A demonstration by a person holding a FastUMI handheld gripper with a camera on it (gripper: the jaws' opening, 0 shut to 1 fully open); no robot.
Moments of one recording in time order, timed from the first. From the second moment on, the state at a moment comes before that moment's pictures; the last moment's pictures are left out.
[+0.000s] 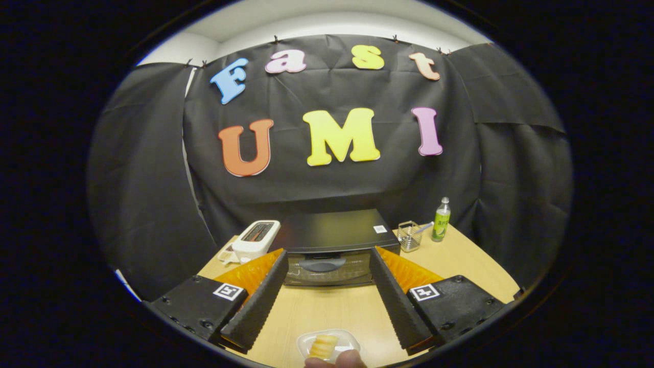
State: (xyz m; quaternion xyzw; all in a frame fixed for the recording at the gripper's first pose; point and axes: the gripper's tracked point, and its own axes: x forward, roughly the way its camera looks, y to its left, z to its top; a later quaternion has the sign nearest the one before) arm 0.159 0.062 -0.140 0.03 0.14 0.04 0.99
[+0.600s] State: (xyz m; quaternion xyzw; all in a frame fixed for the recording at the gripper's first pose) arm 0.299 0.086 -0.246 0.00 0.20 0.04 0.98
